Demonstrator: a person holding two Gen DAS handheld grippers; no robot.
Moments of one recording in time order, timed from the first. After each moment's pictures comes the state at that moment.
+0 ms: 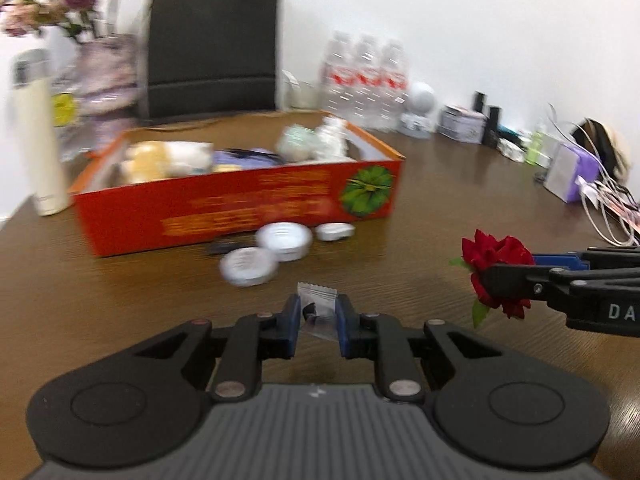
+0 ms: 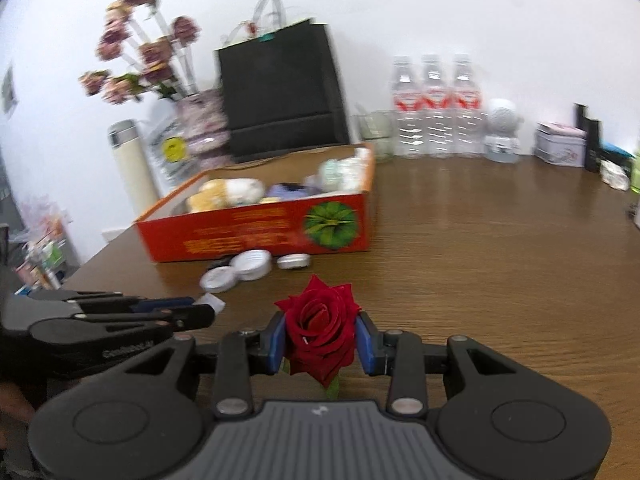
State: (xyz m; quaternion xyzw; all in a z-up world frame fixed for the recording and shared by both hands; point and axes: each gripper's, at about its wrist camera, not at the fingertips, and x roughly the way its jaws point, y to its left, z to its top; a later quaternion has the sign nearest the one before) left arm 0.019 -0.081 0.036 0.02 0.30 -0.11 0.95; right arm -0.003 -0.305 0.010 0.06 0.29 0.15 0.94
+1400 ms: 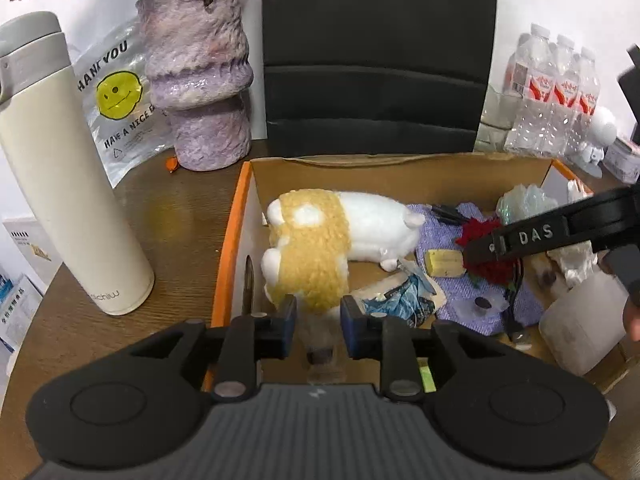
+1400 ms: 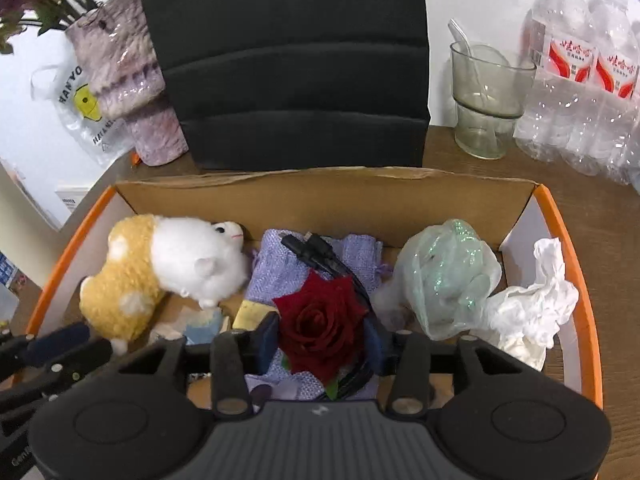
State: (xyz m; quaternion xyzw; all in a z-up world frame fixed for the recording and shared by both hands) left arm 0.259 0.031 0.056 0.01 0.37 0.00 0.93; right arm 0.357 -0.173 0.008 0.02 0.46 0.14 0.87
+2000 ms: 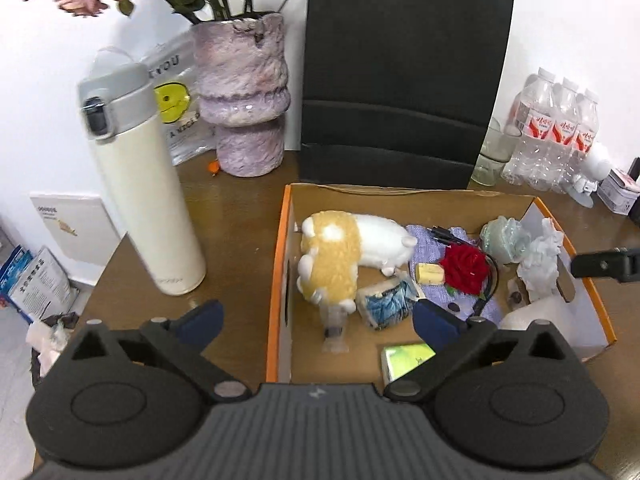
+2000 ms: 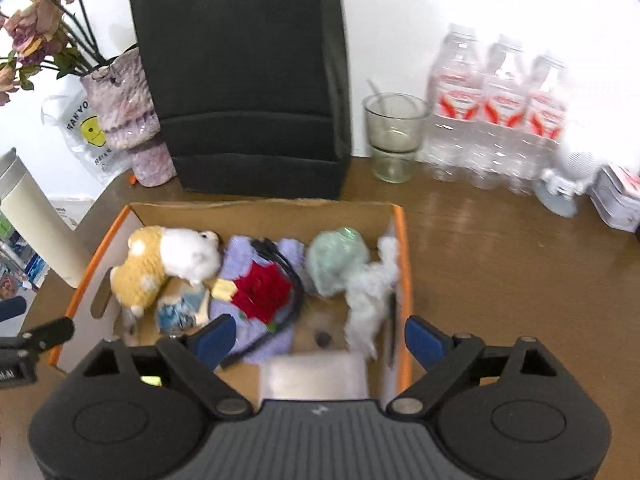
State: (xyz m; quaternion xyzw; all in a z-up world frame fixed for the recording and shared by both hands) left arm 0.213 0.038 0.128 -0.02 0.39 0.04 0.92; right arm 0.282 -0.241 0.098 0.01 0.45 0.10 0.89
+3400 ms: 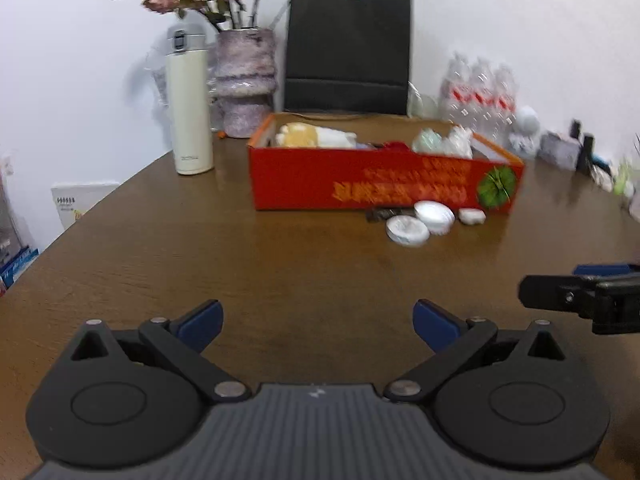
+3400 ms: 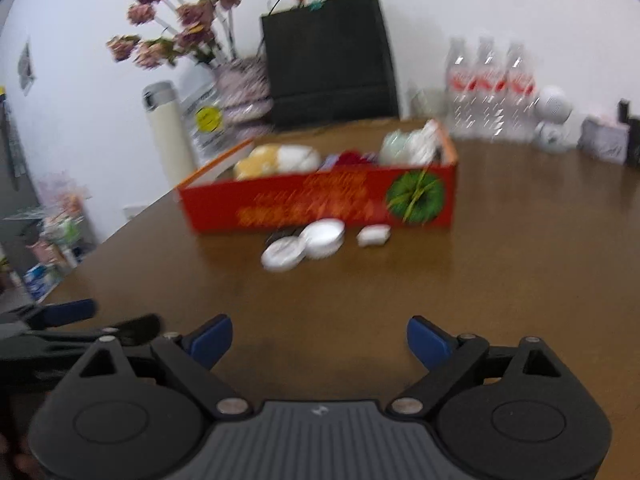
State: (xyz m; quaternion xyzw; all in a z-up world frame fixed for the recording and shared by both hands) left arm -0.032 -0.013 0.022 0.00 0.28 0.02 0.96; right arm 0.000 -0.243 -0.007 0.05 0.32 0.18 0.93
